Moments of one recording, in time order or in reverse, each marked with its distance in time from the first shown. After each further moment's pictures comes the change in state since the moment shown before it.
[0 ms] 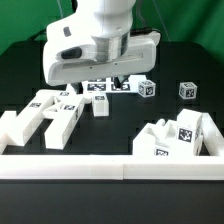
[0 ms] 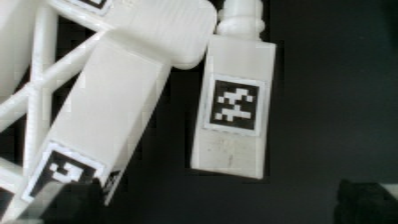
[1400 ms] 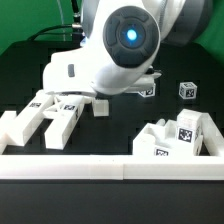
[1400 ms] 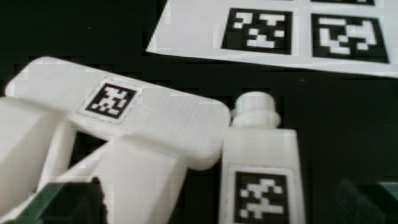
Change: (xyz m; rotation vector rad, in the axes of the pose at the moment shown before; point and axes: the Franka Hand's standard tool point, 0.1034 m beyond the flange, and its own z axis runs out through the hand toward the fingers) arm -0.007 0.002 0.021 -0.021 -0.503 0.066
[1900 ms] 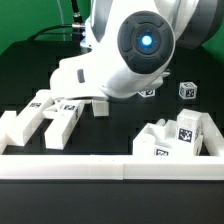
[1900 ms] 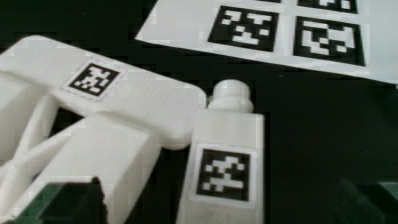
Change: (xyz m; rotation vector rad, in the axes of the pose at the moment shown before) arm 0.004 -0.010 -0.002 -0.007 0.008 -0.018
